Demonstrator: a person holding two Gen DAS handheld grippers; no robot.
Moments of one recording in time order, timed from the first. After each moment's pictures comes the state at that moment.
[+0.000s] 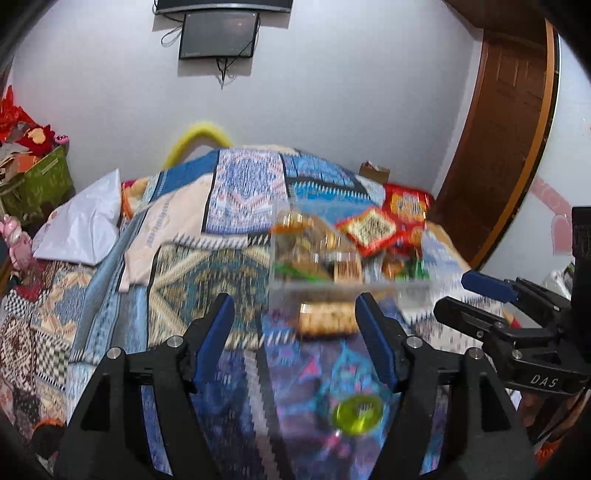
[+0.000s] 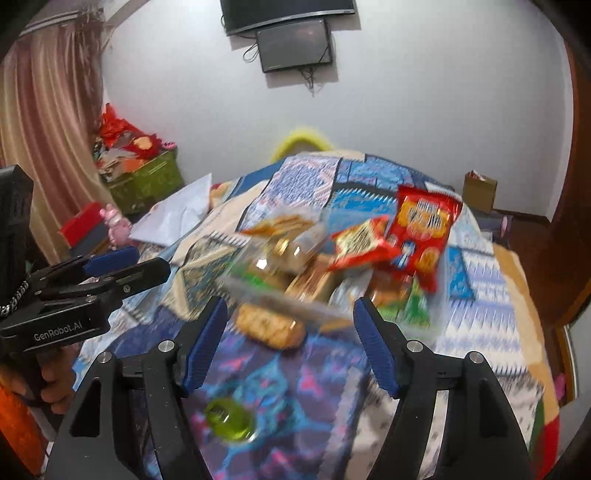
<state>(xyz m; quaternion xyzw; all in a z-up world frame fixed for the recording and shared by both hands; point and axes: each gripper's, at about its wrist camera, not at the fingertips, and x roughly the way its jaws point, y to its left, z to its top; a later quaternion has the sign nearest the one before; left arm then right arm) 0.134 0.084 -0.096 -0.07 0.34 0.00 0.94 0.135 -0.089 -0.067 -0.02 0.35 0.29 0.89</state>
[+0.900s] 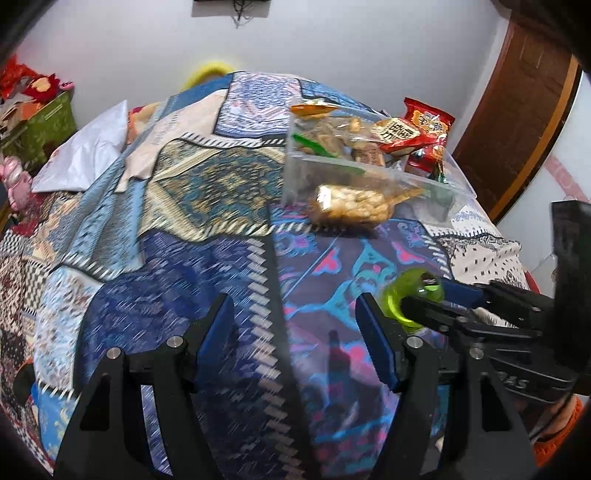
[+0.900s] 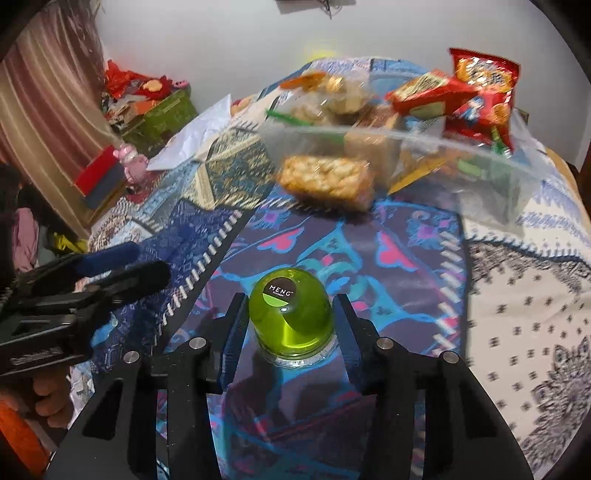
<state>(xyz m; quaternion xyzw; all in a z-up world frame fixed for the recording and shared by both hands) 0.107 0.080 -0.173 -0.10 0.43 0.01 0.90 0.114 -0.068 -0.153 -0.02 0.45 0.32 0.83</state>
